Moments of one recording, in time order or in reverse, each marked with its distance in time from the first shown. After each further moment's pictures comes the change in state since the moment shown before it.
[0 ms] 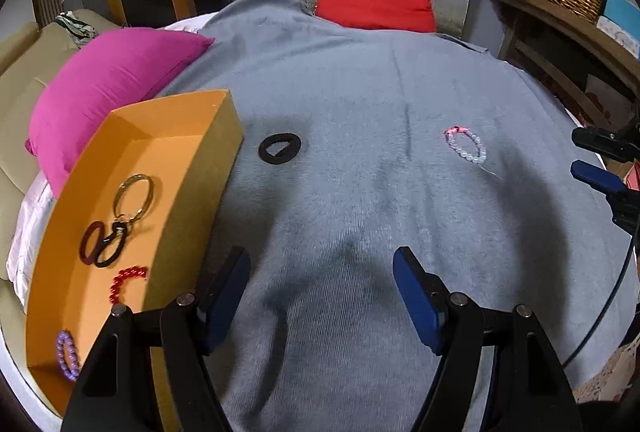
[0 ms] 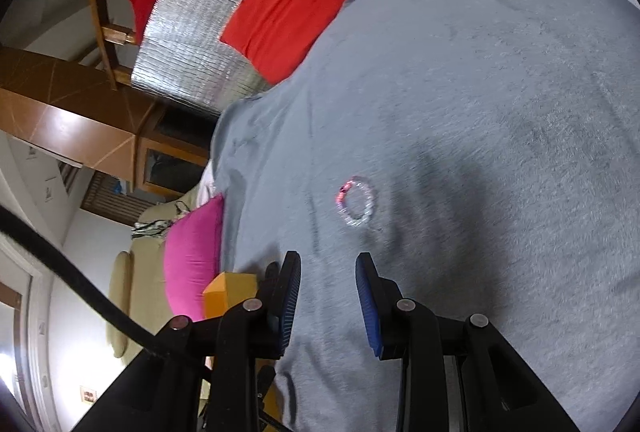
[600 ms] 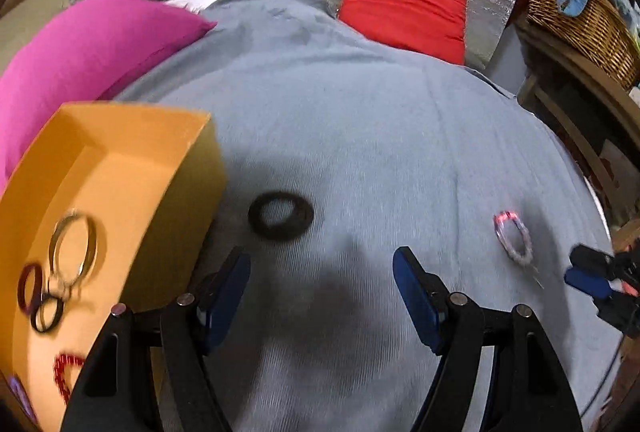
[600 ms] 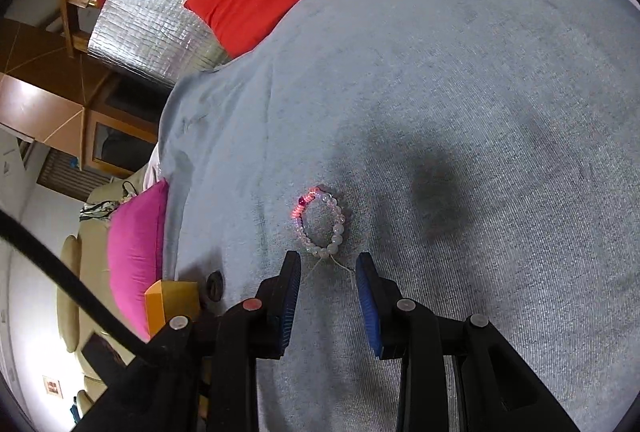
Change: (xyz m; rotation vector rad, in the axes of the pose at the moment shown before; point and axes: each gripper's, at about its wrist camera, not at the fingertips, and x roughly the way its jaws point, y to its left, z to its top) left arm 0.080 0.029 0.063 -0.152 -0.031 -0.073; right arm 0.071 0.000 0.027 -0.061 0.077 -0.168
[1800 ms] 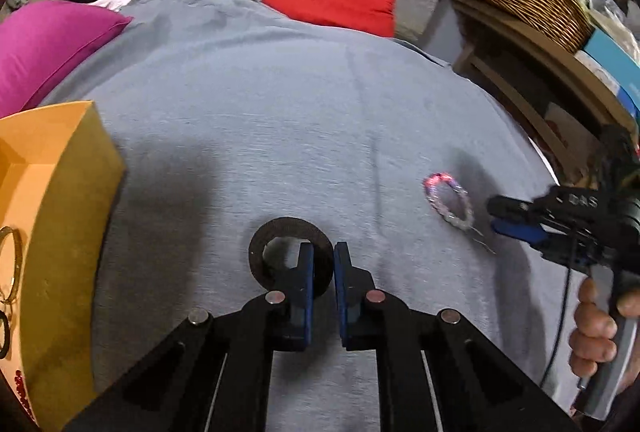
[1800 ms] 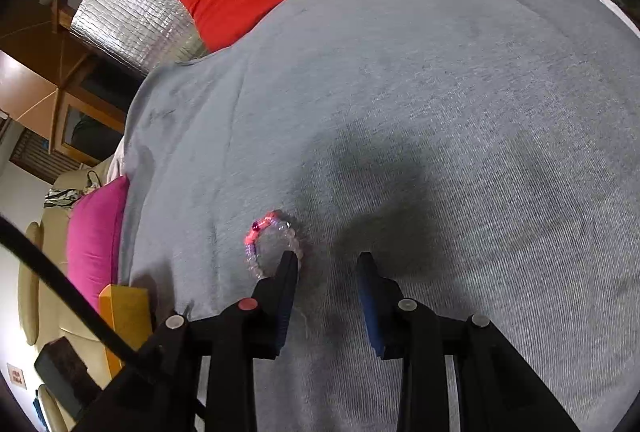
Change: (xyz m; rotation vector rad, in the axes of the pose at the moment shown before) left arm 0.003 -0.028 -0.014 0.118 0.069 -0.244; right arm 0.027 -0.002 0.017 -0.079 -0.023 -0.133
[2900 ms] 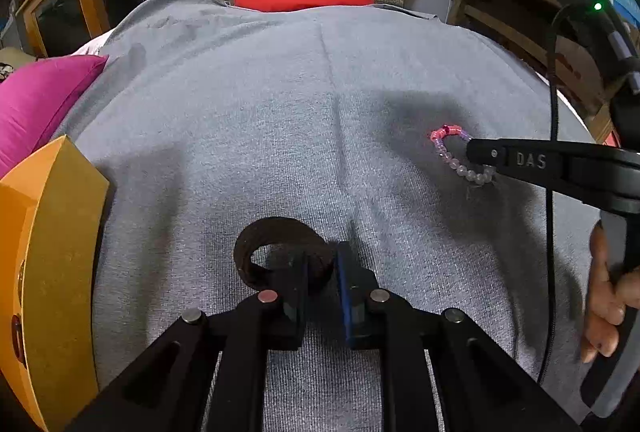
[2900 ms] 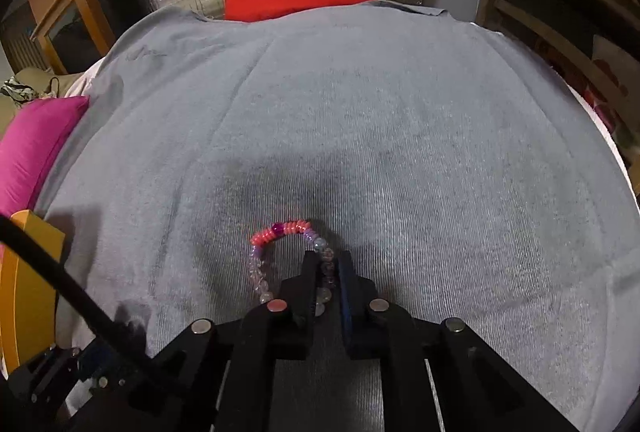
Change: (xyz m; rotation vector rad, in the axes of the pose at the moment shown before) left arm 0.014 -0.049 -0.016 0.200 0.050 0.166; right arm 0.021 0.053 -0.015 -0.368 -0.087 -0.305
